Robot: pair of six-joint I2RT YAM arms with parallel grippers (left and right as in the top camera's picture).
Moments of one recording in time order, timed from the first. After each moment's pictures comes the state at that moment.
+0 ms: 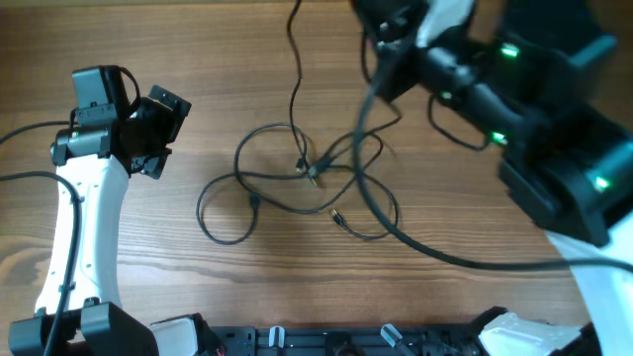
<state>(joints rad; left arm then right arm) 0.18 1.46 1.20 -0.79 0.21 -0.90 0.57 1.41 1.96 -0.67 -0.11 0.11</state>
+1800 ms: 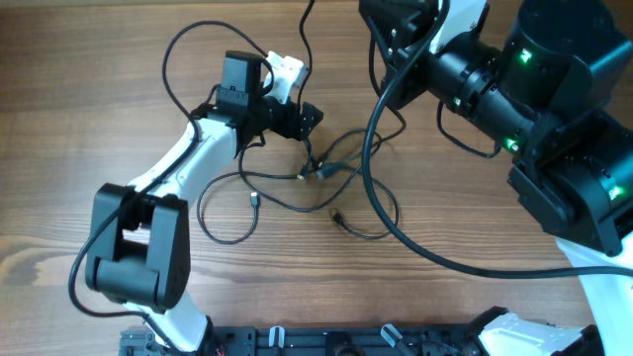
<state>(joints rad) -0.26 1.85 1.20 -0.22 0.47 0.09 0.57 1.41 1.98 -0.74 -0.13 0.11</state>
